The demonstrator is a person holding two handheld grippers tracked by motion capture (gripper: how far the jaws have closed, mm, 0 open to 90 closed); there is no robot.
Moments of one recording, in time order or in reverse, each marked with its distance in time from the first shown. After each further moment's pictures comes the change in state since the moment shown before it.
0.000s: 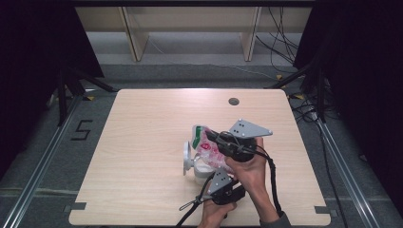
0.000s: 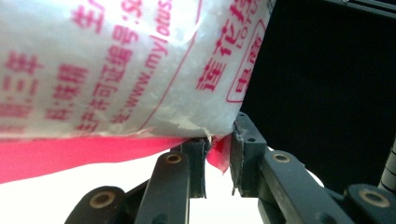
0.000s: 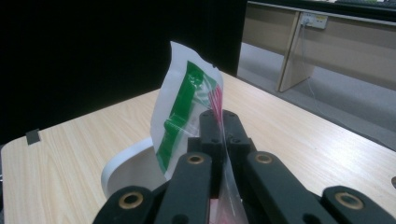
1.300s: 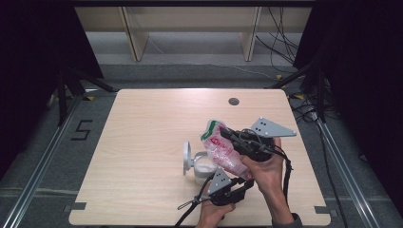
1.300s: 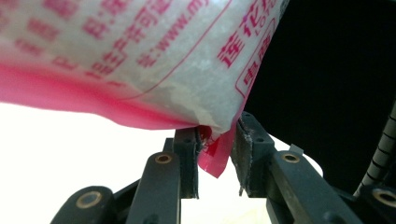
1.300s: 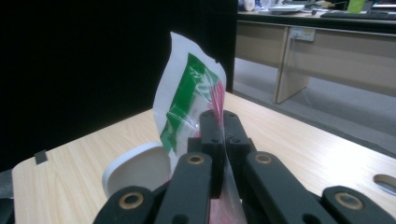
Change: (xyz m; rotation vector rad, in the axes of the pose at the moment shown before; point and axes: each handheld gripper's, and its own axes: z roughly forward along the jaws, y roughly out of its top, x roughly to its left) left arm 0.002 -0.001 -0.004 0.054 -0.008 0.026; right arm -0.019 0.001 -0.034 -0.075 -0.001 0.048
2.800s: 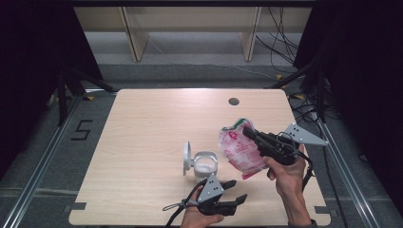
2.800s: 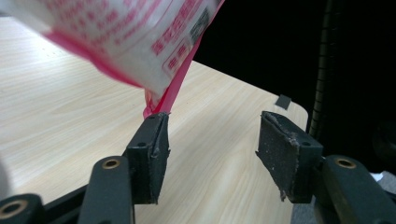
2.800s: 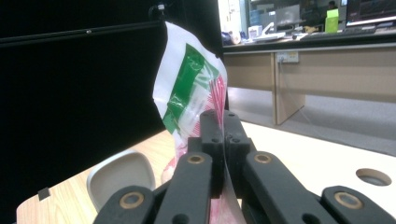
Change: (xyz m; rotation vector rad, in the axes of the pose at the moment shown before) left arm -0.007 0.011 -0.050 0.132 -0.034 0.132; right arm -0.040 -0.033 -0.037 -0.168 0.015 0.146
